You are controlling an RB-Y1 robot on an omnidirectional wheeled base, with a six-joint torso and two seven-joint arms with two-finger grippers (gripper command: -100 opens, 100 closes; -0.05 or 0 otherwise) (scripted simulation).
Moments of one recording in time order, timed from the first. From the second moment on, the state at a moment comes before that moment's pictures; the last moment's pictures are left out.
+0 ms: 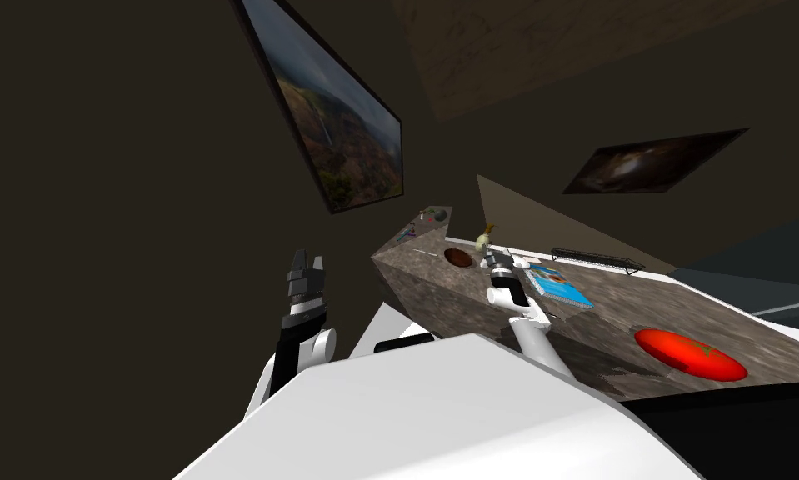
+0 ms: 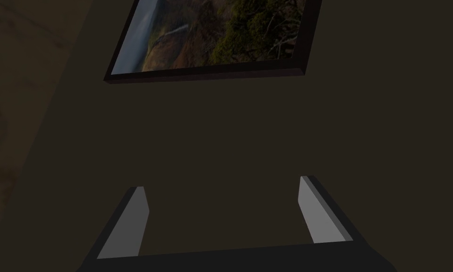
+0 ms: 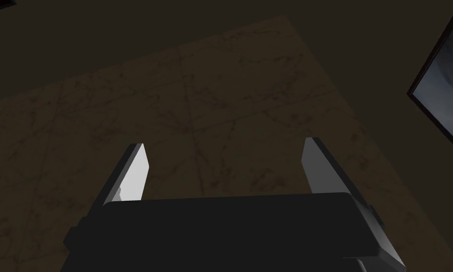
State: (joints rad) left arm 0.46 -0.03 0.02 -2.28 -0.09 -0.42 -0.05; right arm 0.08 -0.29 -0.52 -1.46 -0.19 -0.38 1.28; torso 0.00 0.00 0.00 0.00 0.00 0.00
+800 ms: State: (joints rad) left arm 0.46 -0.03 0.02 -2.28 -0.09 -0.42 -0.05; right arm 0.00 -0.32 -0.55 -1.28 -0.23 -0.40 1.49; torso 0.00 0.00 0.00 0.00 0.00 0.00
